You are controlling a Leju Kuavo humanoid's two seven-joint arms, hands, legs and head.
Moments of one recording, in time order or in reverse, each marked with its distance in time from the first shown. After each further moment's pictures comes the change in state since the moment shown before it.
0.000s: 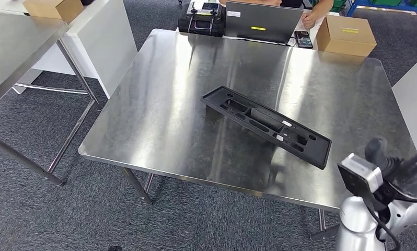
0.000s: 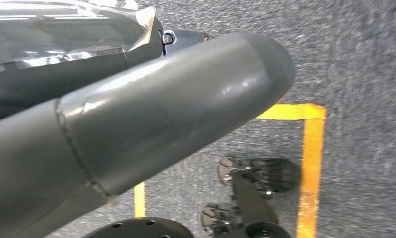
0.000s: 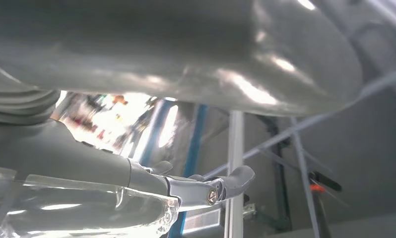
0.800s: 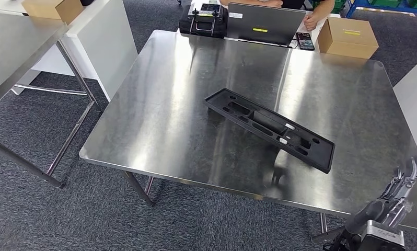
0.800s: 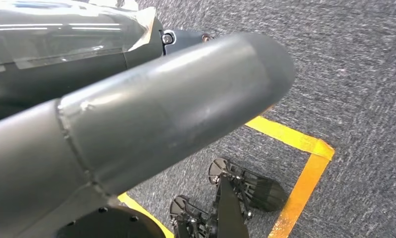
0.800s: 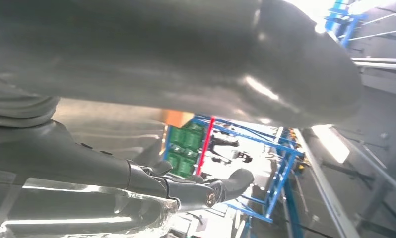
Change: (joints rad) left arm -0.004 -0.064 0.185 -0.001 0.123 0.158 0.045; right arm 0.360 0.076 0.034 0.018 -0.536 0.261 -0.087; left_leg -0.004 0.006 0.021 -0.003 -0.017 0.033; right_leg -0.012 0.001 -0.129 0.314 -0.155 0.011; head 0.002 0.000
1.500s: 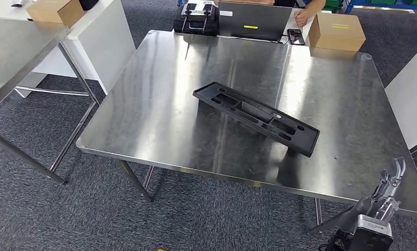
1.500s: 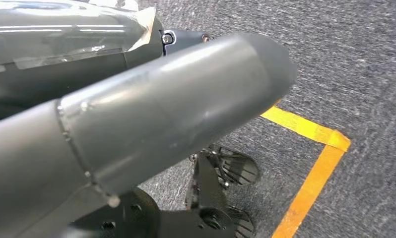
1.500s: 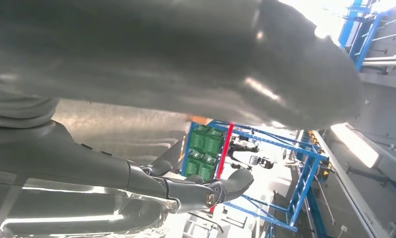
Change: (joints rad) left arm -0.002 -0.009 0.033 -0.003 -0.004 -0.002 -0.015; right arm -0.005 0.036 -0.033 0.061 0.012 0.042 -0.002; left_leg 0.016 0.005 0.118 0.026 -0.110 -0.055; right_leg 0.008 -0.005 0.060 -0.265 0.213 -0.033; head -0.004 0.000
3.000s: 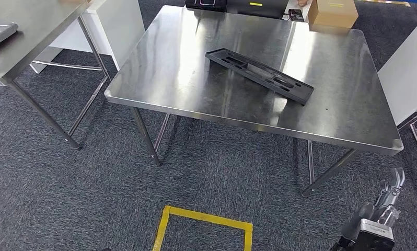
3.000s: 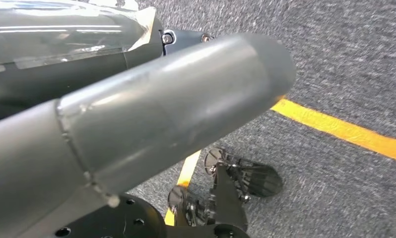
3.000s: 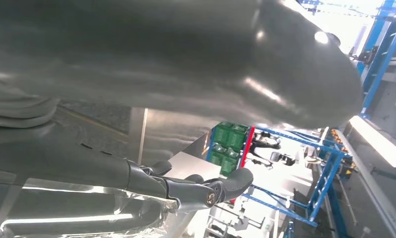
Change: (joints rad) left arm 0.001 -0.008 0.001 -0.001 -0.045 -0.033 -0.008; right arm 0.018 0.008 -0.052 0.038 -0.006 0.023 0.006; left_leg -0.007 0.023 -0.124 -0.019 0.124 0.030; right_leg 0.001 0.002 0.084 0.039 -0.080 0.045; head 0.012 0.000
